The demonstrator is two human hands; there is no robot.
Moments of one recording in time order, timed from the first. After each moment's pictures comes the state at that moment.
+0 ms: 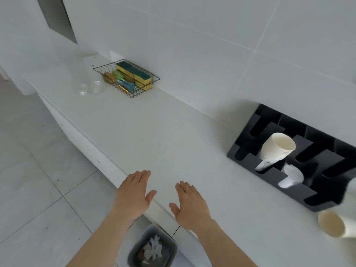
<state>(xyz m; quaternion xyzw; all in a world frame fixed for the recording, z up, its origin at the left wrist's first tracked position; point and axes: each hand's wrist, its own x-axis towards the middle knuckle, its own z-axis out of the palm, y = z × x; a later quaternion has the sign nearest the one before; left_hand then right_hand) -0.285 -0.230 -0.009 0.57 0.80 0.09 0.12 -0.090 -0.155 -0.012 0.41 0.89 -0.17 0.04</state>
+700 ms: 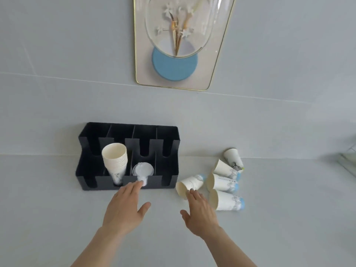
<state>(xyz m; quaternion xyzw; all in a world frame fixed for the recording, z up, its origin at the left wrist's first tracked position) 0.092 -0.049 0.047 0.80 0.57 0.12 0.15 0.331 -0.117 0.045 0.75 0.65 -0.11 -0.07</state>
